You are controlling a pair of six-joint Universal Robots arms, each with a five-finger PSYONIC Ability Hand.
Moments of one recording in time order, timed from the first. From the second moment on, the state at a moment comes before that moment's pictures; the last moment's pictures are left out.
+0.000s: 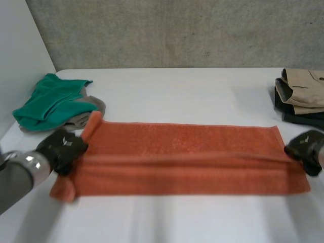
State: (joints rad) left arm 4.61 -1.85 -1.81 3.16 -1.28 4.04; right arm 1.56 -1.21 1.59 0.29 1.45 2.18; left_hand 1.16 1.20 1.19 1.20 0.99; right_hand 1.16 1.18 1.19 1.20 1.02
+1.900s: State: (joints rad) left arm 4.77 -1.90 -2.03 3.67 -1.14 3.90; right arm 1.56 -1.18 1.68 -0.09 1.36 2.45; left_hand 1.17 1.20 1.19 1.20 0.98; right_hand 1.16 1.19 1.19 1.20 1.02
